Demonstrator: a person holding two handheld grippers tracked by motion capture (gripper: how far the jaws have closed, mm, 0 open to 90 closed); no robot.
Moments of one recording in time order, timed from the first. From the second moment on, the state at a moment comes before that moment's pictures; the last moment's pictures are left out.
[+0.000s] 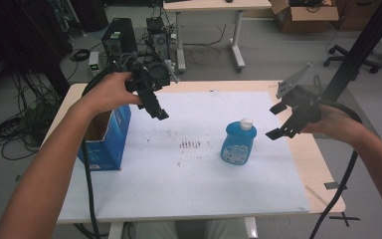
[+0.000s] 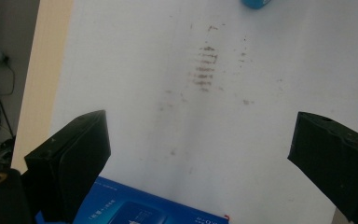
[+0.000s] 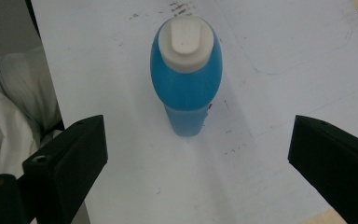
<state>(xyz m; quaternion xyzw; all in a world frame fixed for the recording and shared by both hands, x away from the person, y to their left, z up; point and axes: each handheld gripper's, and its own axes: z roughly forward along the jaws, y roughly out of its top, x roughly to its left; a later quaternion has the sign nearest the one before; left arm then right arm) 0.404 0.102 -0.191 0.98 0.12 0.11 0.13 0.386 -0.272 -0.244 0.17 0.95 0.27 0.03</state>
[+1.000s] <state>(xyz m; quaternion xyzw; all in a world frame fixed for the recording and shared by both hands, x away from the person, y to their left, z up) 0.405 0.096 -0.195 0.98 0.12 0.10 0.12 0.372 -0.278 -0.292 0.17 0.92 0.35 0.04</state>
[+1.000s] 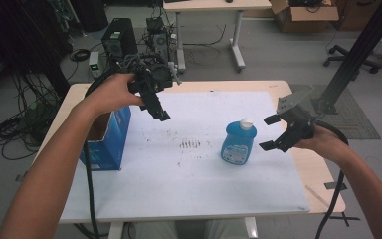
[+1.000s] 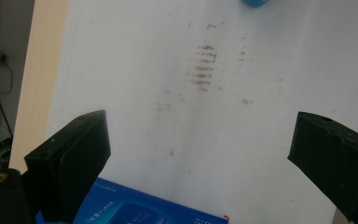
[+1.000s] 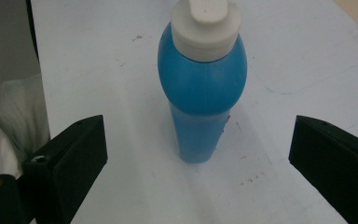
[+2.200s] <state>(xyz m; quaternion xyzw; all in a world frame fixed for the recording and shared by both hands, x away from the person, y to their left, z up) 0.407 0.095 -0.202 0.98 0.12 0.10 0.12 0.364 -0.291 -0.361 0.20 0.85 0.48 0.06</state>
